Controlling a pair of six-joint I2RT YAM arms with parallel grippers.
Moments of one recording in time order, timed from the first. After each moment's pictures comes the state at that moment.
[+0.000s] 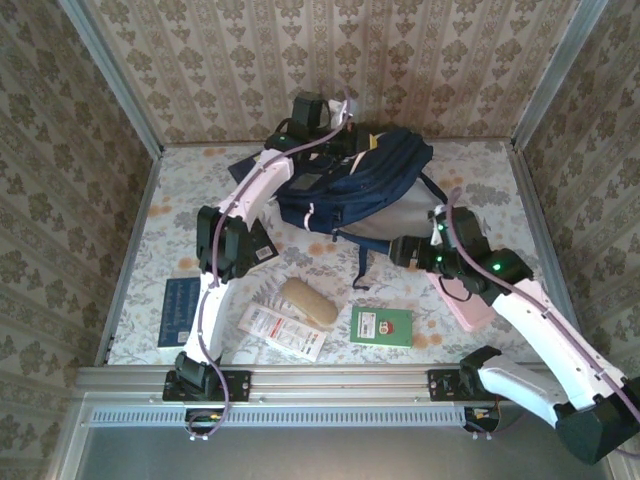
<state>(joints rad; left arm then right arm) -0.54 2.35 2.31 -0.39 0.83 -0.61 0.45 0.96 0.92 -0.80 -0.02 0.52</state>
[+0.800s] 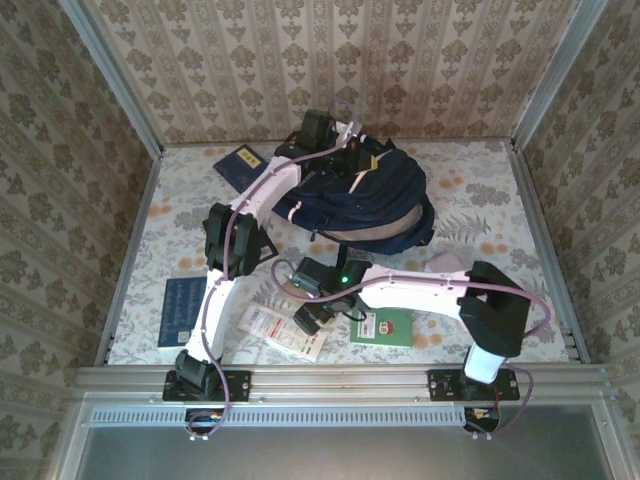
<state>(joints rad) -0.54 2.43 2.28 -0.43 0.88 -0.60 1.08 1.74 1.20 -0.65 0.10 0.27</state>
